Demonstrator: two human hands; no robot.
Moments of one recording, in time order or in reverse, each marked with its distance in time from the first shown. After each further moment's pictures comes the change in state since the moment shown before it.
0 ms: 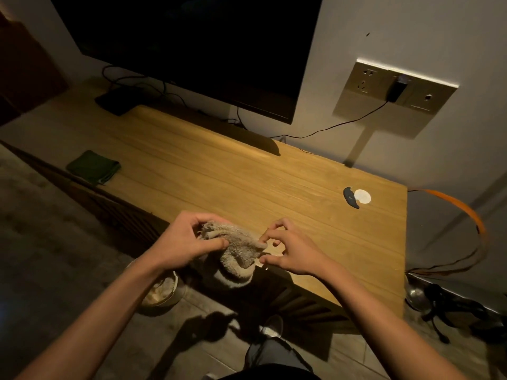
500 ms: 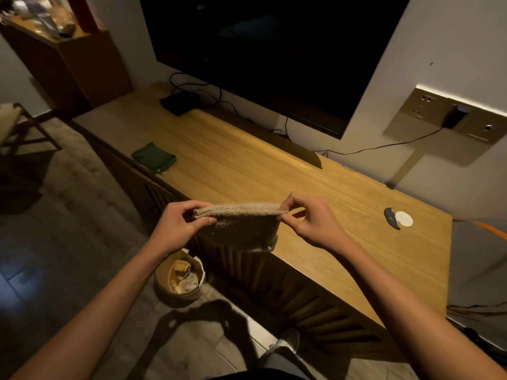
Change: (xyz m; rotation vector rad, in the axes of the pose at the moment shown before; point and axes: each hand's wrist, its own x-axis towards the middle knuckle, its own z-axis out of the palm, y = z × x) left_hand -0.063 -0.073 -0.094 0.205 0.456 0.096; right_hand 0.036 -0.102 -0.014 0.145 0.253 -0.288
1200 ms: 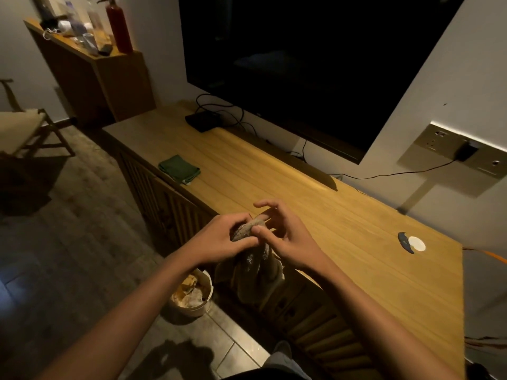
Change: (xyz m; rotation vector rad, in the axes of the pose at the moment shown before) left_hand -0.029 0.034 -0.036 0.067 -0.329 0.159; right_hand 0.012 -0.104 0.087 0.358 -0.019 -0.153
